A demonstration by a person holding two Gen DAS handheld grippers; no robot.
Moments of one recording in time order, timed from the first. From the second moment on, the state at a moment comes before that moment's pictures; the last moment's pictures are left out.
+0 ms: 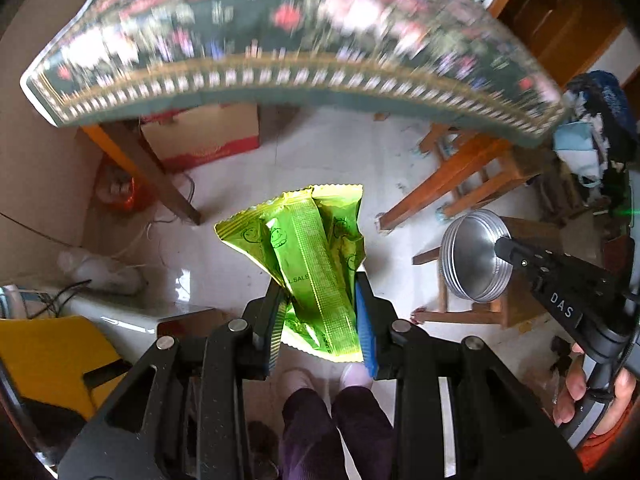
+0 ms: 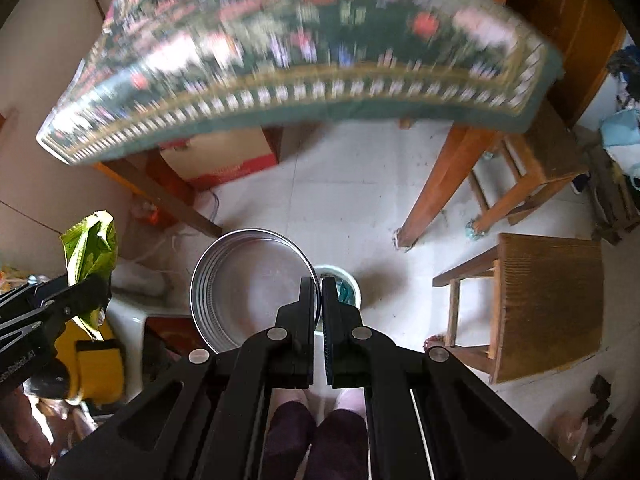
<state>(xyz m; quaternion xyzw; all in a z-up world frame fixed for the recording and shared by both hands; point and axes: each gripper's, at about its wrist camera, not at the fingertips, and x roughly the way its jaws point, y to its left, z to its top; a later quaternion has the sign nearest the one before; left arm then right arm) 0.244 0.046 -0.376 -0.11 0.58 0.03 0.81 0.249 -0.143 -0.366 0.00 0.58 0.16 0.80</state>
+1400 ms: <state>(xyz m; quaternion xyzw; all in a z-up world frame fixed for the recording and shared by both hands) 0.317 -0.014 -0.656 -0.16 0.70 -0.02 0.70 0.289 -0.162 -0.561 0.05 0.67 0.16 0.72</state>
